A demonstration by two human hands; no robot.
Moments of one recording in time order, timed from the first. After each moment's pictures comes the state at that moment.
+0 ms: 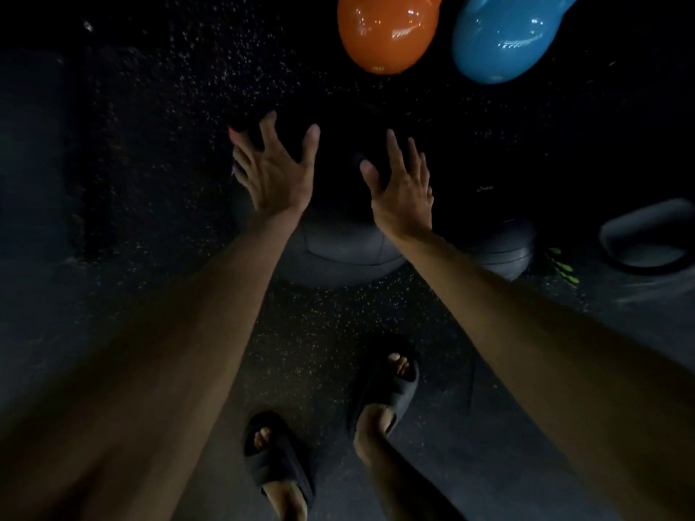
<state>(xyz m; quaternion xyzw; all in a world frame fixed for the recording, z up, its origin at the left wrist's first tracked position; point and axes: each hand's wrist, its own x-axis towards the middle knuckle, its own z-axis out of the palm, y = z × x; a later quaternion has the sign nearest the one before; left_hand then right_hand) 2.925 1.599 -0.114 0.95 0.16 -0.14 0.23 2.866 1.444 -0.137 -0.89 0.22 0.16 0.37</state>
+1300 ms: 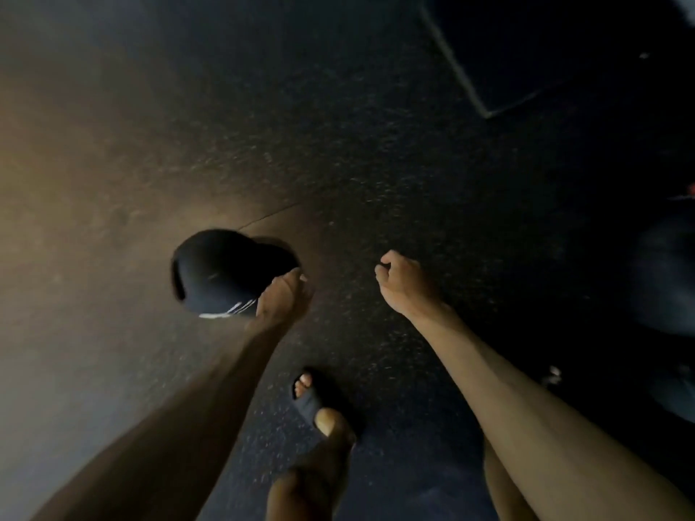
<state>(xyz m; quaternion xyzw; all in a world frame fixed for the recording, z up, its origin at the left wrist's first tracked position) 2.139 2.056 0.043 0.77 0.51 -0.20 0.32 2.329 1.939 0.062 -0.86 -0.27 0.42 0.13</state>
